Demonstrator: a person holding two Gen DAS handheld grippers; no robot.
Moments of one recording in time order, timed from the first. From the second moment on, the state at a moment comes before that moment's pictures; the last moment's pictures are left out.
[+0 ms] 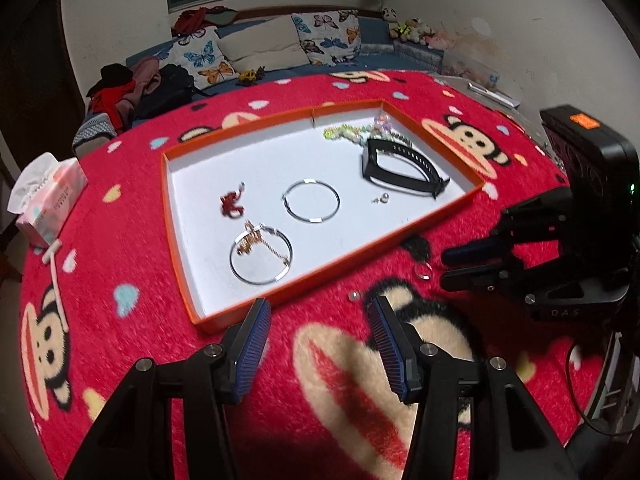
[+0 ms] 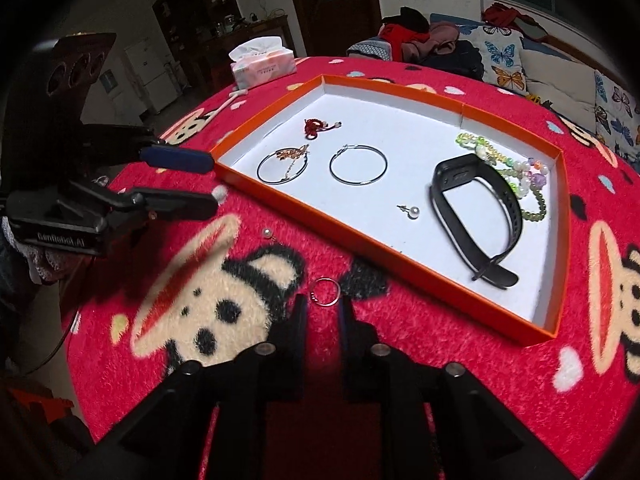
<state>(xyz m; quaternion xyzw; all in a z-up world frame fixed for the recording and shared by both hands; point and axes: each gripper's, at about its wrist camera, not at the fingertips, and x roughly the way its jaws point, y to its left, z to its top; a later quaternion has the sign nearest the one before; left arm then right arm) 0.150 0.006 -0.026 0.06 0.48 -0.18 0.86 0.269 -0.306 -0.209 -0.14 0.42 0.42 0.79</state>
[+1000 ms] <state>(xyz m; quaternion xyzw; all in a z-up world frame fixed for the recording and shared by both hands) 0.164 -0.024 -0.055 0.09 0.48 -0.21 0.85 0.263 -0.290 -0.218 -0.18 0.40 0.39 0.81</state>
